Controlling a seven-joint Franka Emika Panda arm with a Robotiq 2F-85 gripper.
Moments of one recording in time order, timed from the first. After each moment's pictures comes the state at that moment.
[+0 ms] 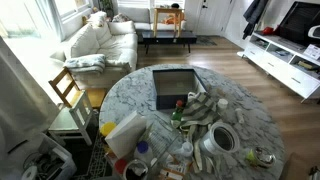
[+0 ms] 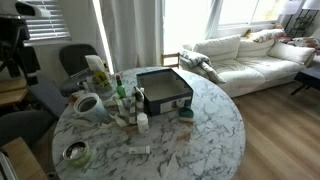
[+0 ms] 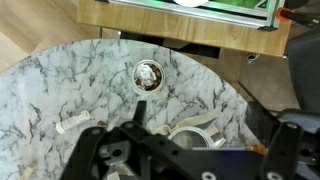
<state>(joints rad) 0.01 -0.79 -0.01 -2.51 -0.05 1.53 -0.16</state>
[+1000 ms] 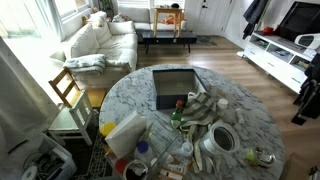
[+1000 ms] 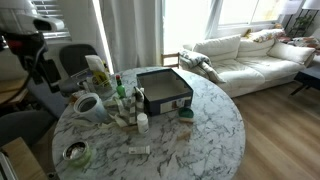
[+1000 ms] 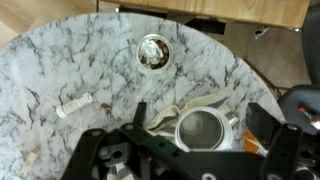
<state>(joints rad) 0.00 -0.78 -0.07 -2.62 -0.06 1.77 -0.17</state>
